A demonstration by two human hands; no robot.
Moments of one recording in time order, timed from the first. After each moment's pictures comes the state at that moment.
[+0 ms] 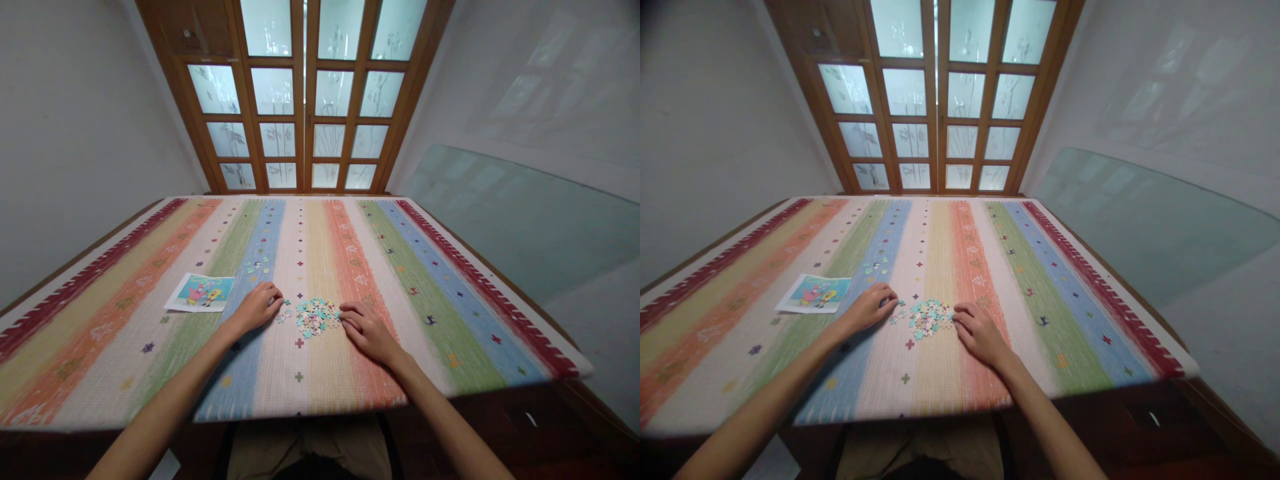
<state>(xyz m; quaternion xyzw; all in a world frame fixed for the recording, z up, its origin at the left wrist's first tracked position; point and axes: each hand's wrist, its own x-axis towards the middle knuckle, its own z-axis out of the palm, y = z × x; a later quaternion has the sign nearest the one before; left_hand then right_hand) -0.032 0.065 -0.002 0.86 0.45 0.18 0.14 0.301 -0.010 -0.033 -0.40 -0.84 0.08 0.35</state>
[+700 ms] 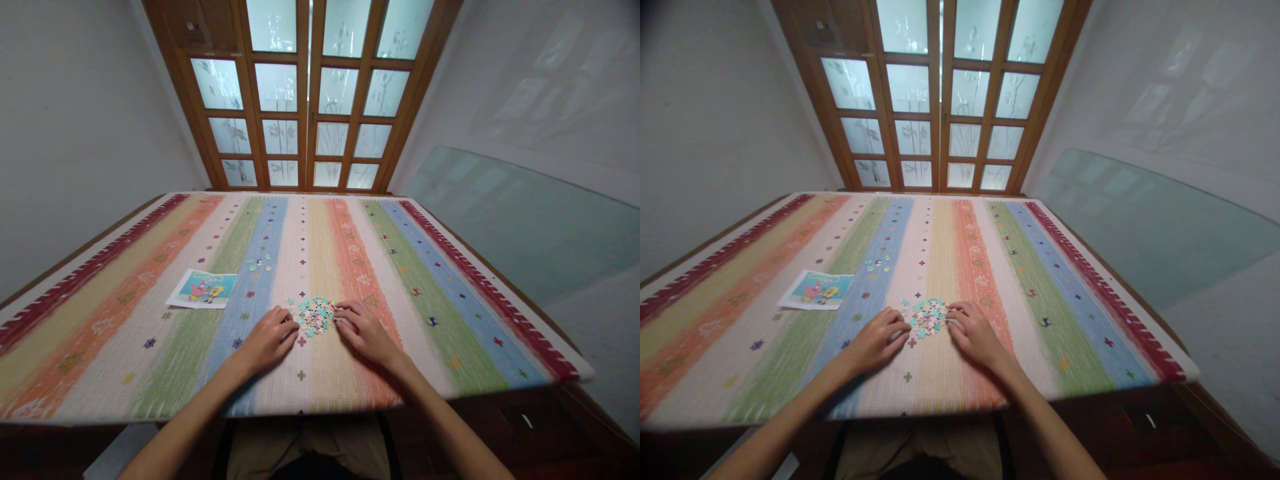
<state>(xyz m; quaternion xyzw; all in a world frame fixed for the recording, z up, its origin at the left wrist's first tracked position) -0.007 -0.012 -0.007 0.89 0.38 0.21 0.14 0.282 -0.015 -0.014 -0.40 -0.84 0.10 0.34</state>
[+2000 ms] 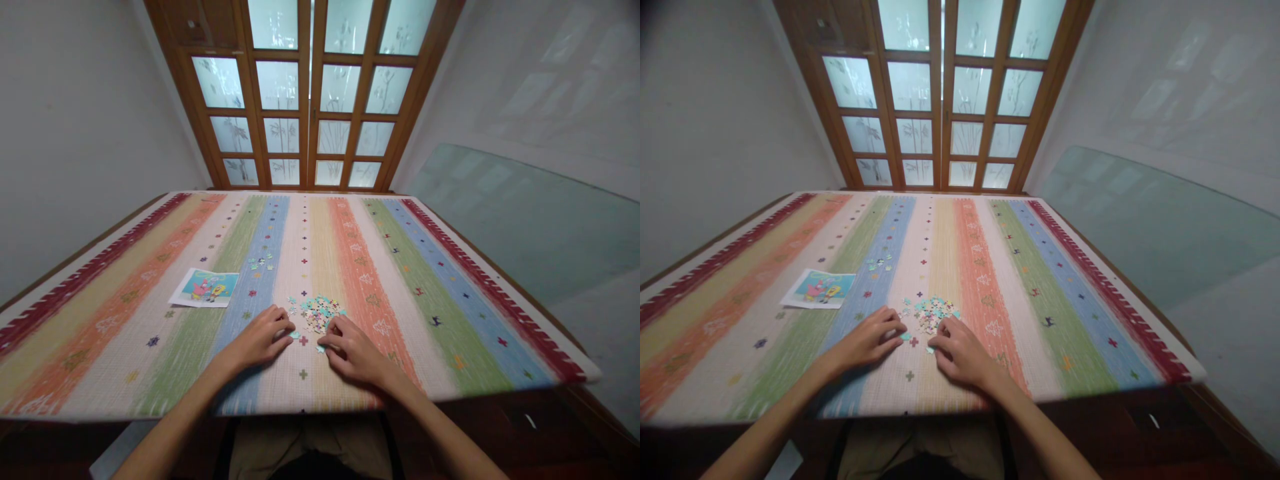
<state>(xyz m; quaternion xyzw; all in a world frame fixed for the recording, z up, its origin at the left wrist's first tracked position) -0.029 -0.007 0.003 0.89 0.36 0.18 0.19 0.252 -0.040 -0.014 -0.34 -0.88 0.15 0.29</state>
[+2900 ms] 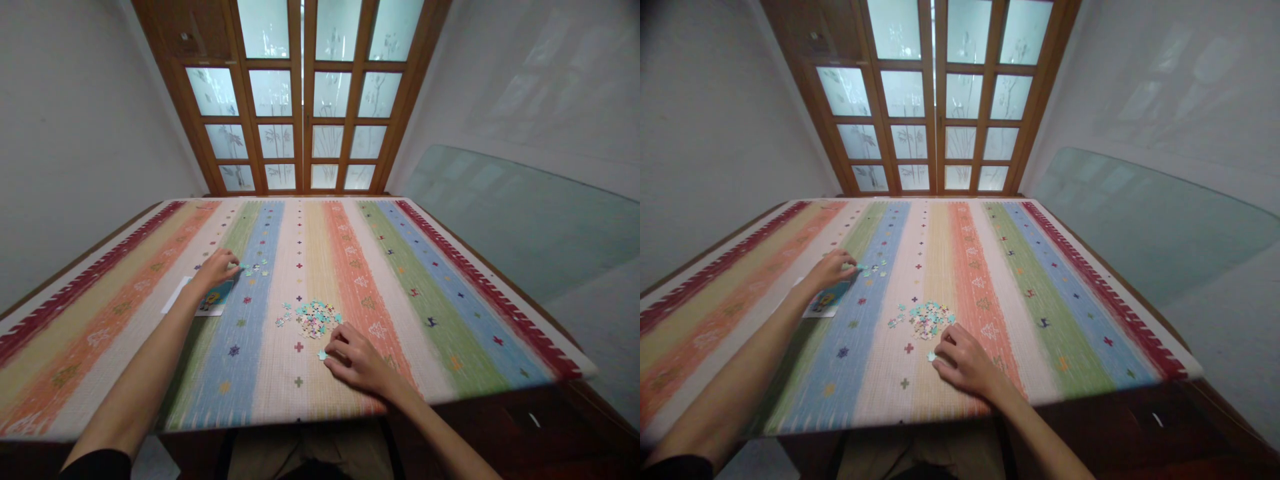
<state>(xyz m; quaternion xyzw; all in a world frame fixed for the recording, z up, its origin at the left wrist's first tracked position) -0.134 0.164 0.036 0.82 0.56 0.14 0.04 0.268 -0.048 -0.023 -0.34 -0.87 0.14 0.33</state>
